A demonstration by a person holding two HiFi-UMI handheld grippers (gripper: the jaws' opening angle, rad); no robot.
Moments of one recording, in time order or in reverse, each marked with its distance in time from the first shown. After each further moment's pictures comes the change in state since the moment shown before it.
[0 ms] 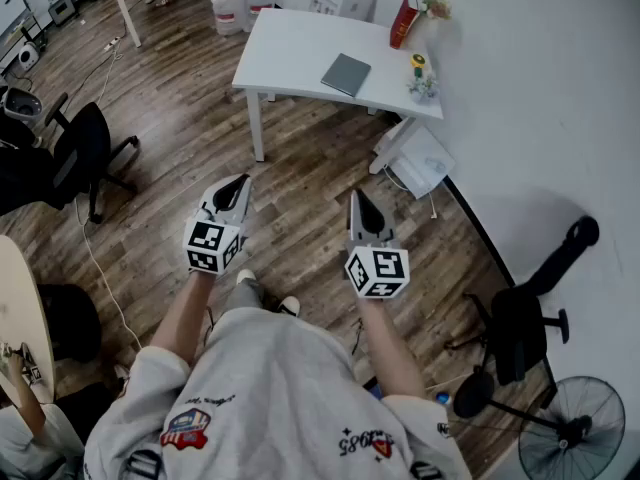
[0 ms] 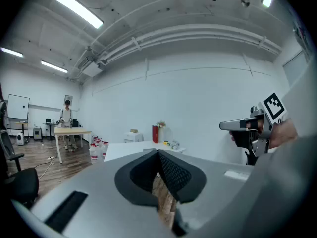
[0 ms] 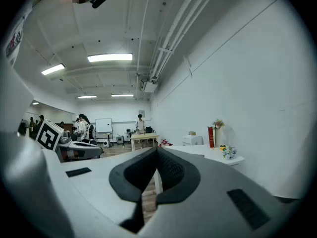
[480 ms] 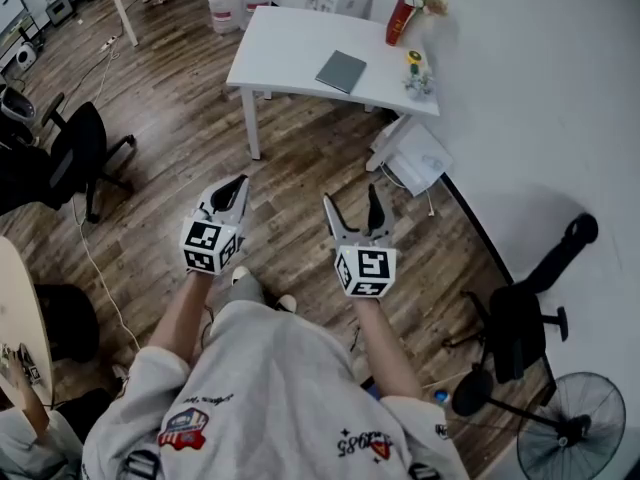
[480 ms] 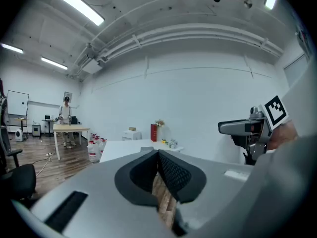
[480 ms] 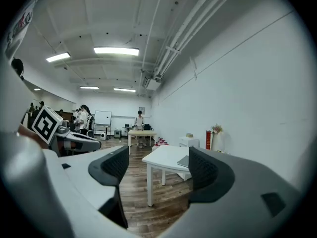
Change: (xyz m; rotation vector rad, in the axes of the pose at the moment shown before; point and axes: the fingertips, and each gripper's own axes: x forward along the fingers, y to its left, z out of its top) left arm 0.009 -0.015 -0.007 -0.020 0.014 -0.016; right arm 0.001 -0.003 -0.007 -0.123 0.010 -0.020
